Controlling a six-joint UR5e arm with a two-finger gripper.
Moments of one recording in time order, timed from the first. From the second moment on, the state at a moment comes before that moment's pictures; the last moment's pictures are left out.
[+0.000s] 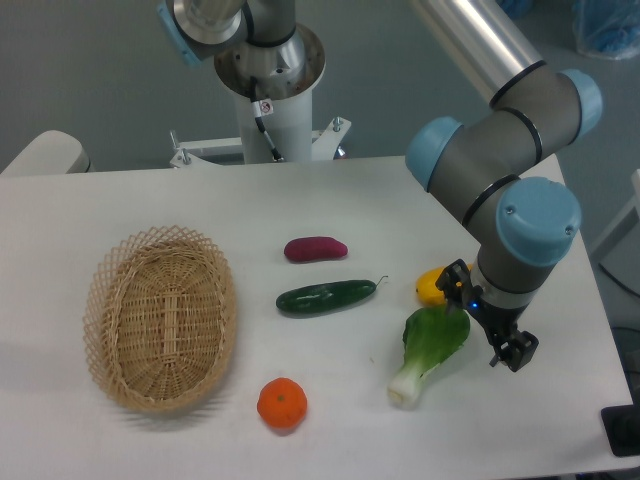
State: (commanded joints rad) arm 2.60 -2.18 -1.17 -1.31 1.55 1.58
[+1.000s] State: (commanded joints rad) arm 2.57 -2.11 -1.31 -1.31 1.51 1.50
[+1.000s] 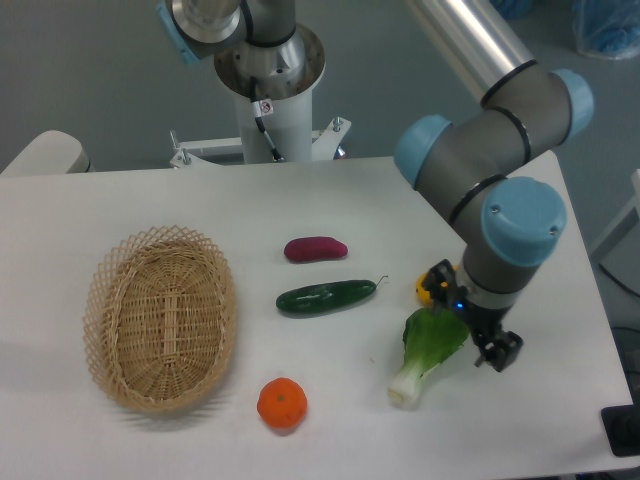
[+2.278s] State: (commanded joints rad) arm 2.52 -1.94 -1.77 -1.07 1.52 1.55
